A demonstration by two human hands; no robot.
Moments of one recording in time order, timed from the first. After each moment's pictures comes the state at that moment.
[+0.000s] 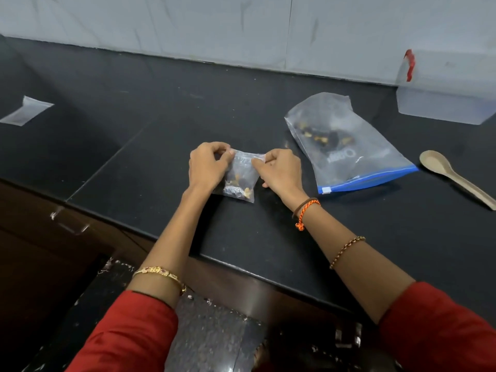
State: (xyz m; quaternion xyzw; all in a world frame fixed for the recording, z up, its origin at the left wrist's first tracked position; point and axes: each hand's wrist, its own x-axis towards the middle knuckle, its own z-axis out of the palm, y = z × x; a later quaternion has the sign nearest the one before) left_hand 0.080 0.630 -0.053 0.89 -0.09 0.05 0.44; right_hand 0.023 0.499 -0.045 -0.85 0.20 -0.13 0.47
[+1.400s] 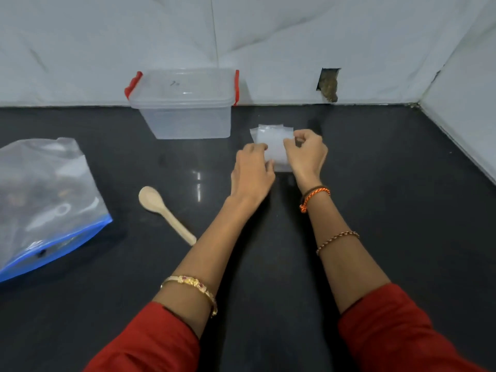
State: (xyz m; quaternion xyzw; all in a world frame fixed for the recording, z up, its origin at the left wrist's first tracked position) left_hand -0.090 0.103 -0.037 0.87 -0.34 -0.01 0.35; right_hand -0.120 0.003 -0.037 -0.75 0.42 -0.32 0.39
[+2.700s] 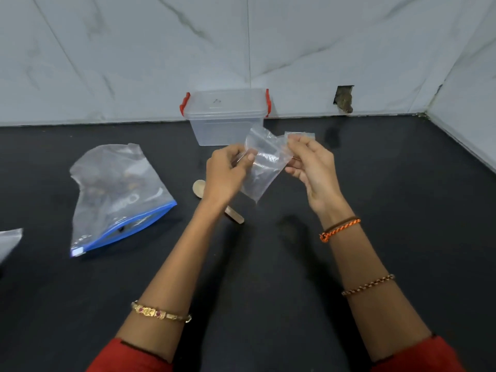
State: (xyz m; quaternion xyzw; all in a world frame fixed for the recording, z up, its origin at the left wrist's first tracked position) left_hand -0.088 0.233 0.010 0.78 -0.29 -0.04 0.55; right_hand -0.177 0.117 0.014 -0.58 0.24 -0.30 0.72
